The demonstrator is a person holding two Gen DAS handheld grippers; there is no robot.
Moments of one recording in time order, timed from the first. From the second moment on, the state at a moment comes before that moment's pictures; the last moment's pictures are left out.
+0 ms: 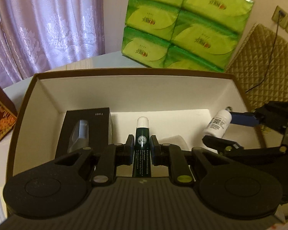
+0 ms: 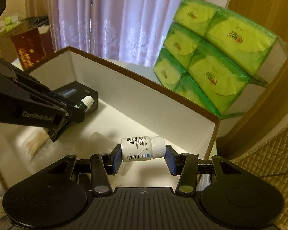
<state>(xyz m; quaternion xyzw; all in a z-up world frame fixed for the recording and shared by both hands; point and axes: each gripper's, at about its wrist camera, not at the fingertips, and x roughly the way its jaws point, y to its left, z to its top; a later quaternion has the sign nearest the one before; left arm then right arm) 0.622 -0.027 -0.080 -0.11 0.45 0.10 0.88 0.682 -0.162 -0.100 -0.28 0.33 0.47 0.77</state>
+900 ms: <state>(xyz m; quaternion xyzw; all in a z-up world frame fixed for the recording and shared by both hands) 0.661 -0.007 -0.103 -0.07 0.47 0.12 0.87 0.704 -0.144 -0.109 -0.30 0.33 0.45 0.77</state>
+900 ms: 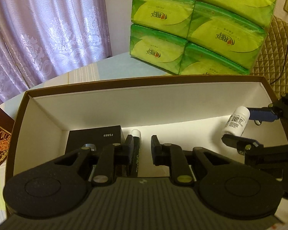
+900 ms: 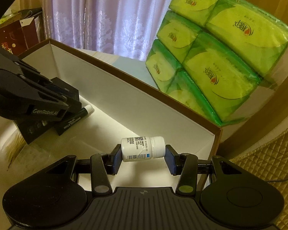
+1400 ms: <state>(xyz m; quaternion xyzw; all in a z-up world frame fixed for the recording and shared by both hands) 0.642 -0.001 -0.087 -0.08 0.46 0.15 0.87 0.691 -0.151 -0.094 -0.28 0.31 0.47 0.78</state>
